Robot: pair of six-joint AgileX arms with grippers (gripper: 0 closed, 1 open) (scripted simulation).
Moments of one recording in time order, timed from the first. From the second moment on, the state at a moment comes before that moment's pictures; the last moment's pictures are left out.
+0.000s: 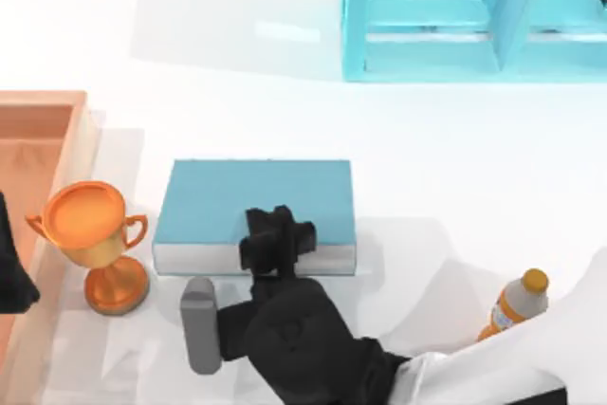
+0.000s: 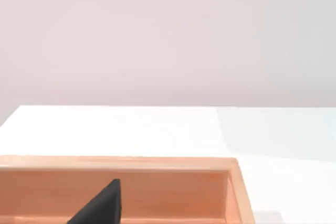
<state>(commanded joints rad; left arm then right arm) 0.00 0.00 0.00 0.00 0.00 0.00 1.17 2.00 0.80 0.85 0.78 -1.21</state>
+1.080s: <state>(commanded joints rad) 0.00 0.00 0.00 0.00 0.00 0.00 1.17 2.00 0.80 0.85 0.78 -1.21</state>
